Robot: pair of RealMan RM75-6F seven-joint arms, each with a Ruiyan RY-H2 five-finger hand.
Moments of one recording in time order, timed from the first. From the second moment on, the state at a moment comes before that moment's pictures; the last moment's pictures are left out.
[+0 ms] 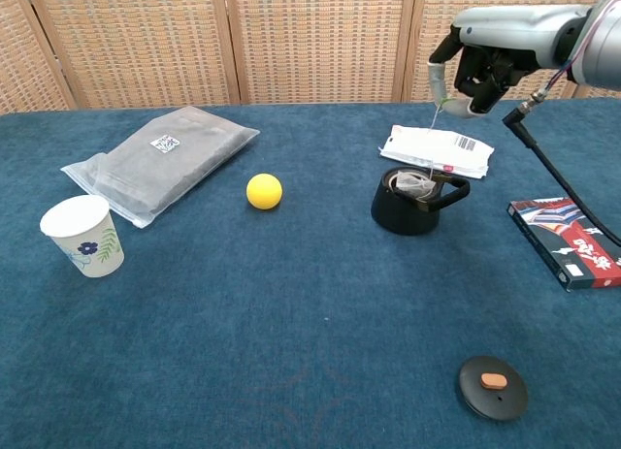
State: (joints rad) left arm -0.14 -1.15 -0.06 -1.56 1.33 1.35 0.13; right arm 0.89 -1.32 0.23 -1.62 -0.91 0.98 -0.41
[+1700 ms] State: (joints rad) left arm -0.14 -1.11 -0.08 -1.59 1.33 1.37 0.13; right arm 0.95 -1.24 0.17 -1.69 -0.78 0.78 -0.49
